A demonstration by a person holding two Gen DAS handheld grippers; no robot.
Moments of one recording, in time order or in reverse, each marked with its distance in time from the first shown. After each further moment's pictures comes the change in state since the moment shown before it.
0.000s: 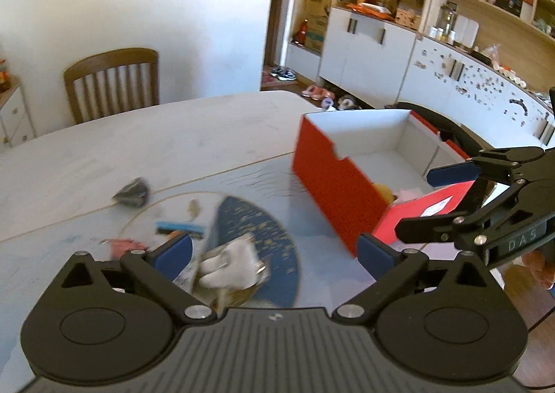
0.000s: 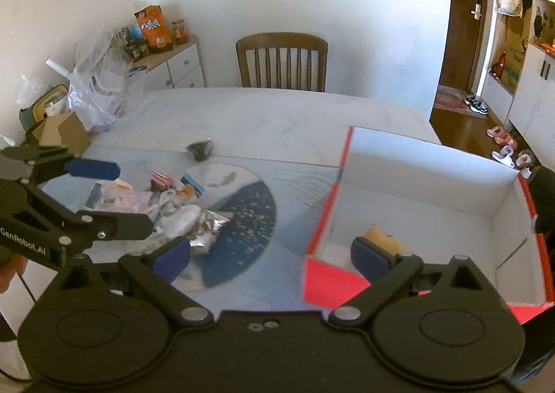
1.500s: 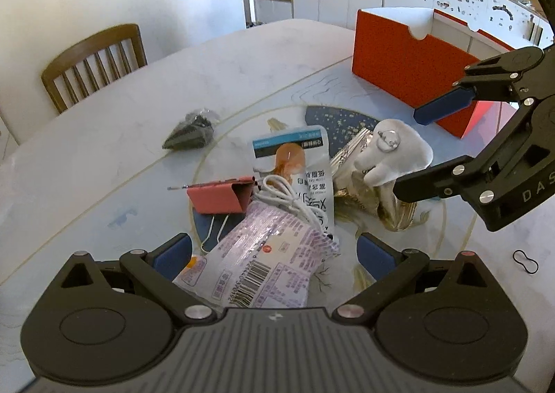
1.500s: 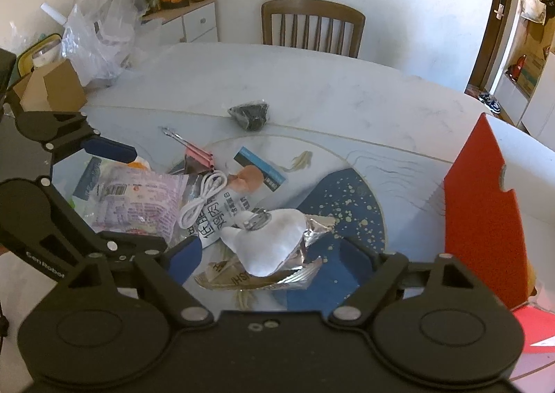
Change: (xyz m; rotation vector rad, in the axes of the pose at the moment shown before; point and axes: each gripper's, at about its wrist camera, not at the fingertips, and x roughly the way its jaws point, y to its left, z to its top) left arm 0.067 0.127 -0.054 0.256 0.151 -0.021; right arm 0.130 0.102 0.001 -0.074 0.100 -0.046
